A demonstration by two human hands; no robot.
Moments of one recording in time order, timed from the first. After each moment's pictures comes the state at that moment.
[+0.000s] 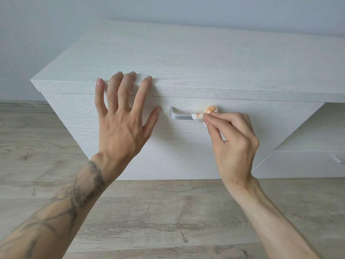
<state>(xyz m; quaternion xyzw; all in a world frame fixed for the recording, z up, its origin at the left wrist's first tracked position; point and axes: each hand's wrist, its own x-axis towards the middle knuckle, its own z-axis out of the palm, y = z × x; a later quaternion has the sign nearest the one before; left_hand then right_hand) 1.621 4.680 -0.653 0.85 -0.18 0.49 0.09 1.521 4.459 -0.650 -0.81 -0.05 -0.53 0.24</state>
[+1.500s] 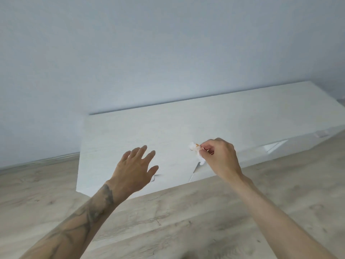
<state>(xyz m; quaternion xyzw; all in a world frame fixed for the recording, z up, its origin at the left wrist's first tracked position) 1.540 4.569 -0.211 0.93 -0.34 -0.12 -0.03 1.429 4.314 -0.195 -0.90 0.25 -0.11 0.35</state>
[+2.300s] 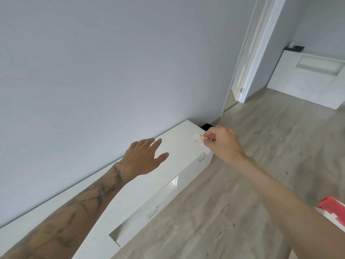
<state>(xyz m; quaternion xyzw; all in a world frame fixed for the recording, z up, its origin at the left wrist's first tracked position) 1.370 4.096 0.189 0.83 -0.56 -0.08 0.02 1.151 3.920 0.211 -0.86 0.39 -0.24 0.25</state>
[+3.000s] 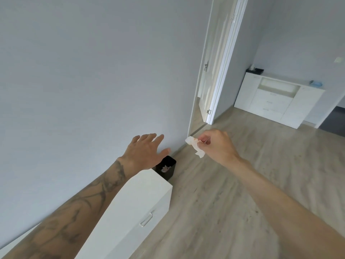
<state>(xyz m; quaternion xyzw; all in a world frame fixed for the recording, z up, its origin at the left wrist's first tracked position) 1.285 3.523 0.242 0.79 -0.61 -0.03 0.05 1.061 3.389 0.258 -0.84 0.42 -0.26 0.22</state>
